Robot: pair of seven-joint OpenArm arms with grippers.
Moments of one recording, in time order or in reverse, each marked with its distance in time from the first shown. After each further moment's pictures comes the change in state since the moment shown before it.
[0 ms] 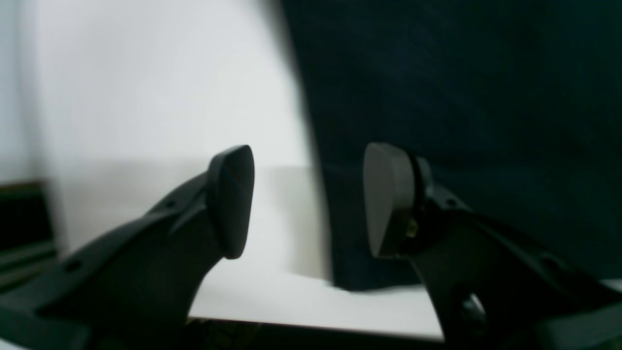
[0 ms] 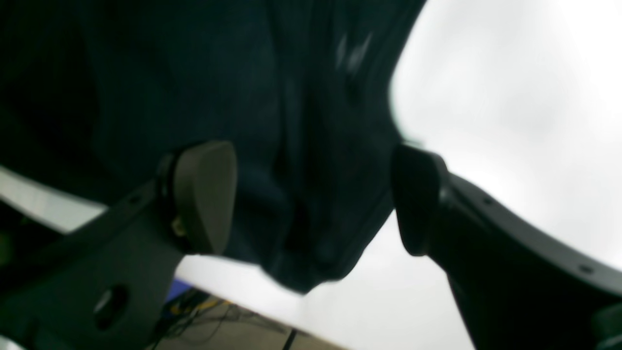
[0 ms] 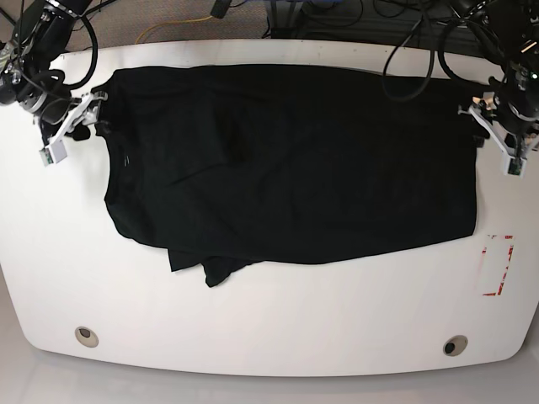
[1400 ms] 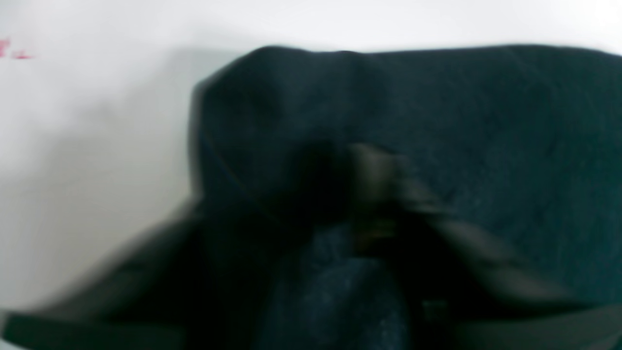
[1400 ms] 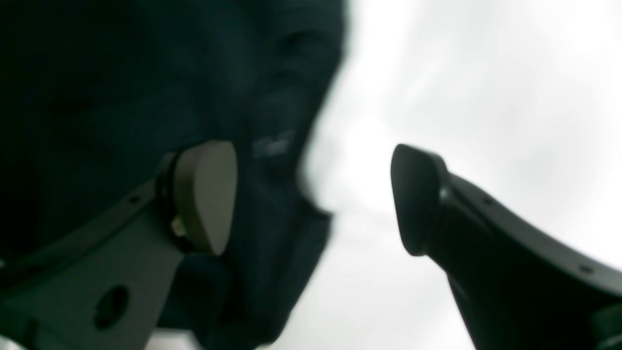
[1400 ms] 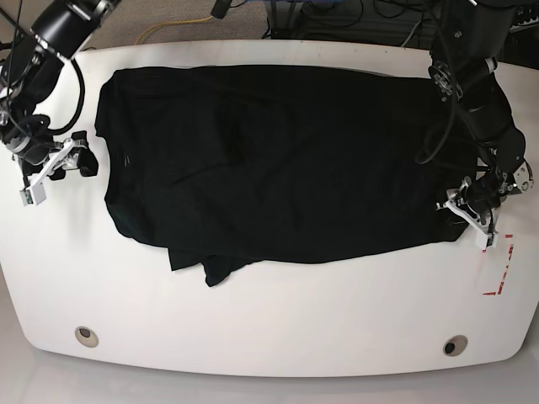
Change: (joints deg) left arm -34.2 -5.3 5.0 -67.9 14.8 0.3 -32.3; right arm 14.0 1.6 0.3 -7.0 -9.4 0.0 1.2
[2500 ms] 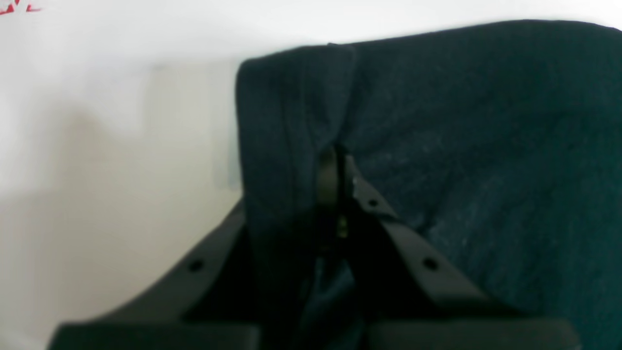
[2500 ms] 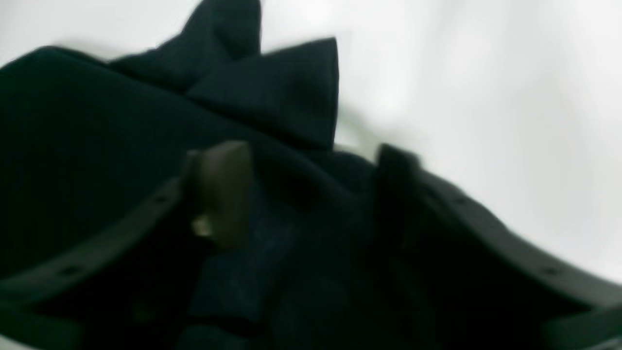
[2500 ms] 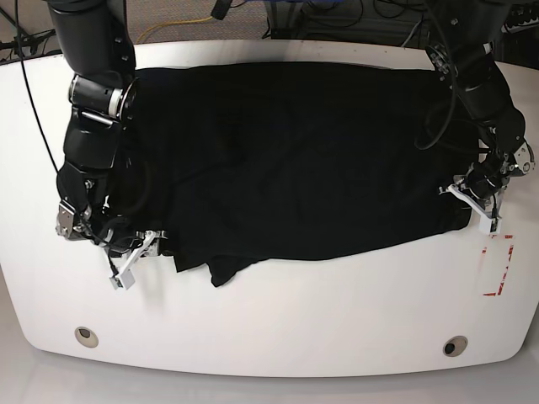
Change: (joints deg) left arm 6.6 0.2 0.5 5.5 -2.7 -0.6 -1.8; right arm 32.0 -6.0 -26.3 -49.1 -25.3 -0.2 31.5
